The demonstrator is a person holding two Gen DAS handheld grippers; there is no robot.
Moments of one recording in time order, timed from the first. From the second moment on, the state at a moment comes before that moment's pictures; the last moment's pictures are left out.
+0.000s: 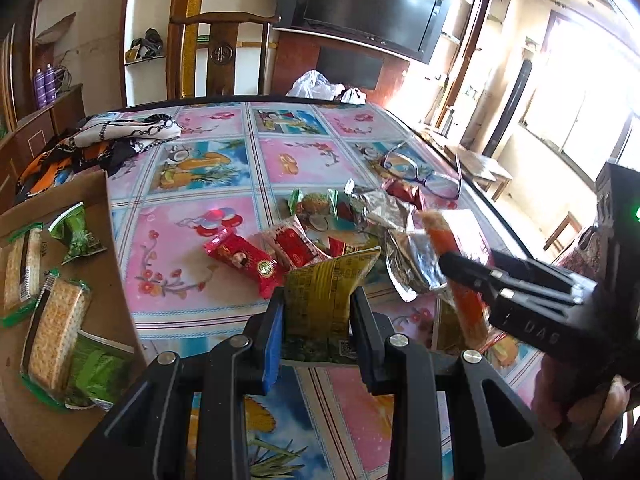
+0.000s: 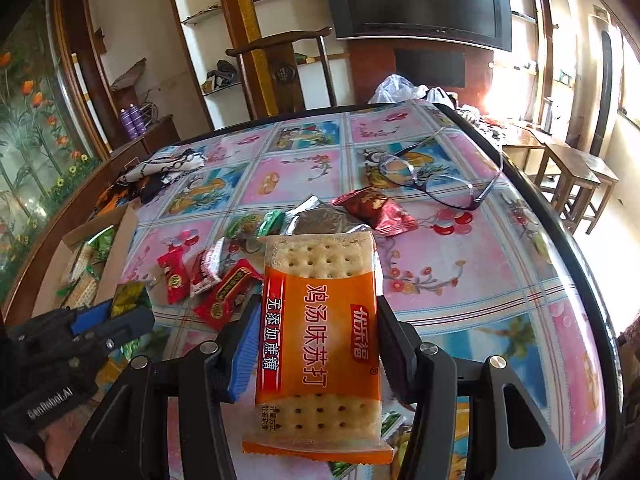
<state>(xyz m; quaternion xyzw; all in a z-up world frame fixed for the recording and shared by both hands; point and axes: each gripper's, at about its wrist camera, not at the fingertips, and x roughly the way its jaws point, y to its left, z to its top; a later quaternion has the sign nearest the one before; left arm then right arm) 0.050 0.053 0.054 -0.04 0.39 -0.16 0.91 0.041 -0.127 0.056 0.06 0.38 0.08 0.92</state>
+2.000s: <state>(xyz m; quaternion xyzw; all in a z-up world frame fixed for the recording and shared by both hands) 0.062 0.292 0.045 -0.18 0.43 0.12 0.88 0.150 0.188 0.049 0.02 0.47 0.26 0.84</state>
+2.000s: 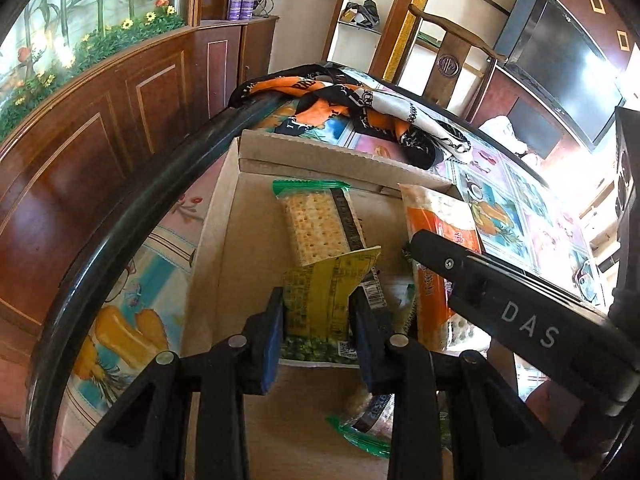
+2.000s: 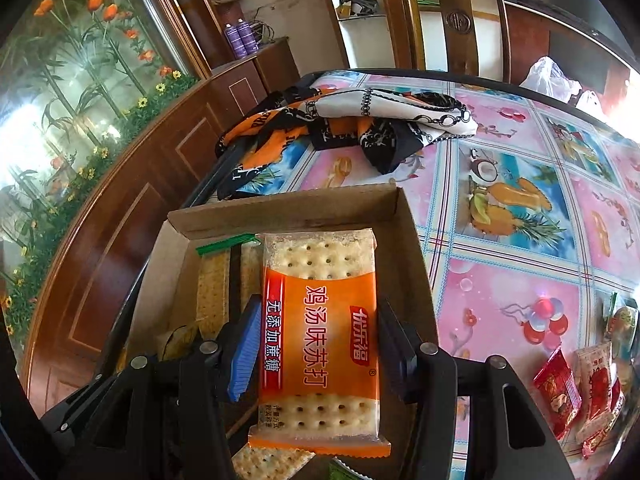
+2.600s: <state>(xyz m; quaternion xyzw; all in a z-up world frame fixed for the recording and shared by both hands) 0.055 0.284 0.063 -0.17 0.38 0.12 0.90 0.127 0.158 0.070 0.05 0.45 0.29 0.84</state>
